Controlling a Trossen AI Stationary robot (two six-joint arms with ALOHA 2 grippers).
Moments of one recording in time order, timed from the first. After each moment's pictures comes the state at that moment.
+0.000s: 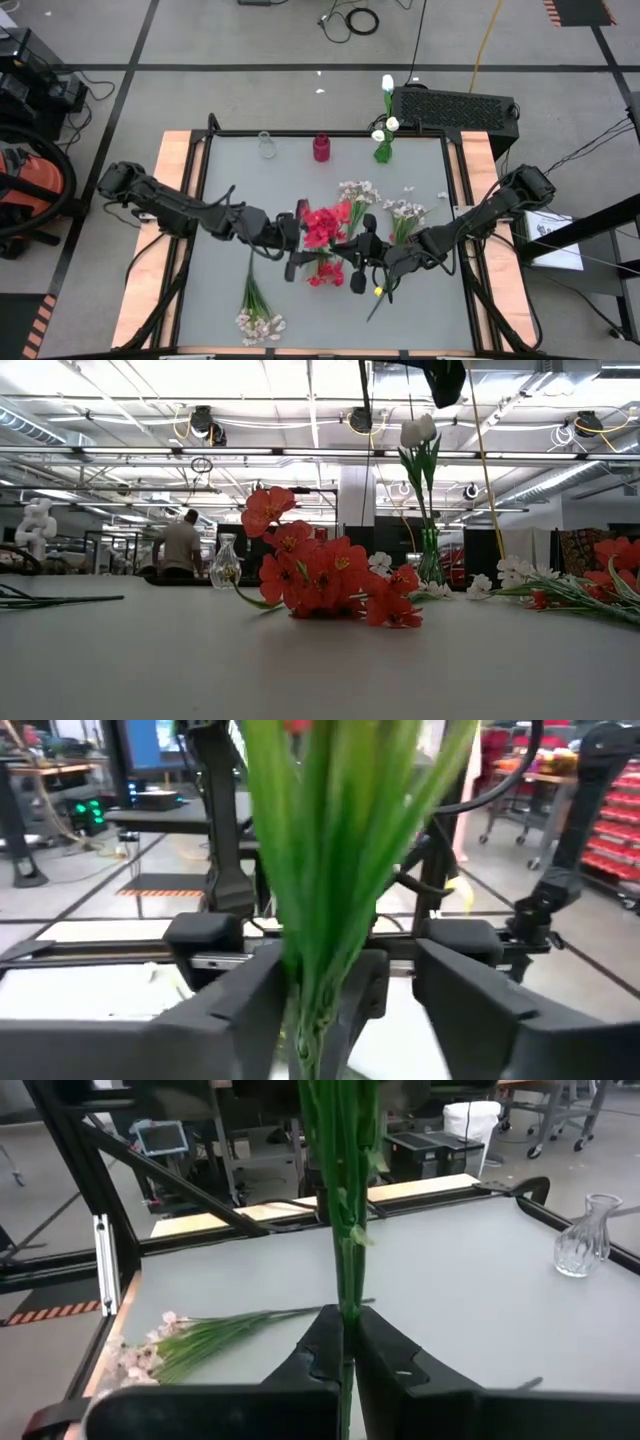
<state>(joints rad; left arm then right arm) -0.30 1.47 1.00 0.43 -0.13 -0.04 0.48 1.52 0.92 0.31 0.66 0.33</state>
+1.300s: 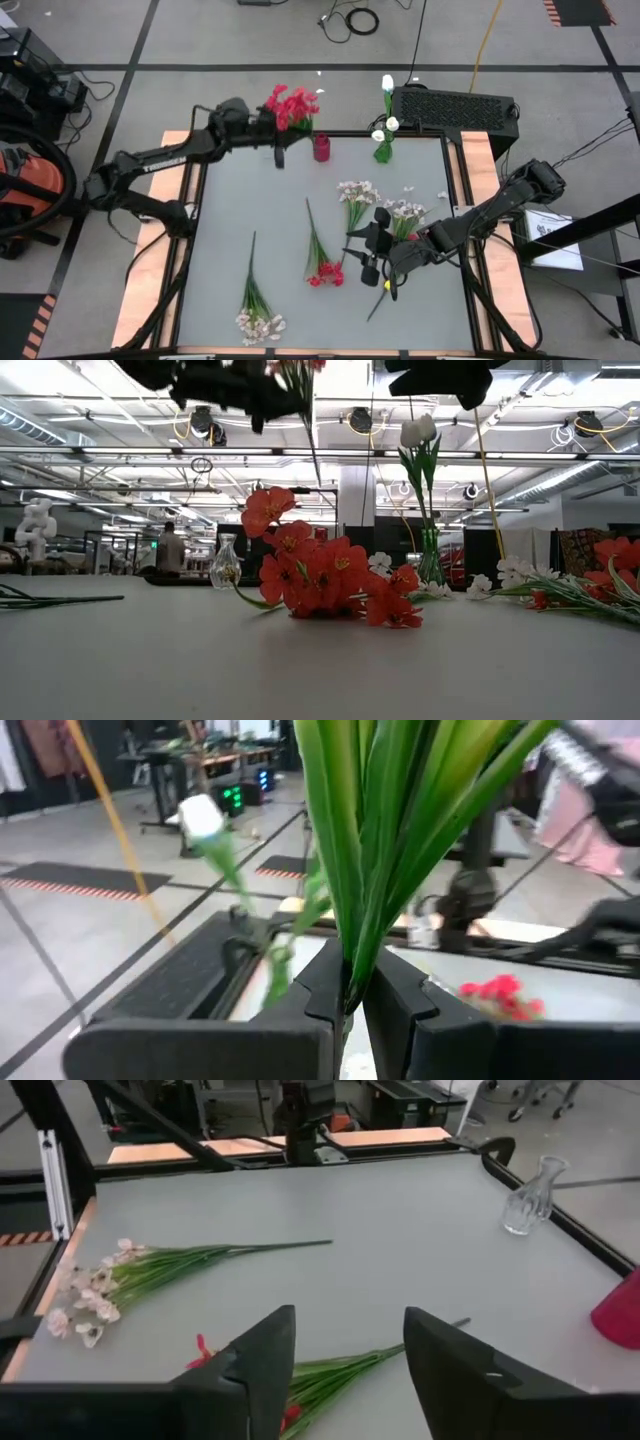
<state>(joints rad) 0.57 1.32 1.00 0.24 0.42 0.03 0.48 1.40 0.92 -0.02 0.66 0.36</state>
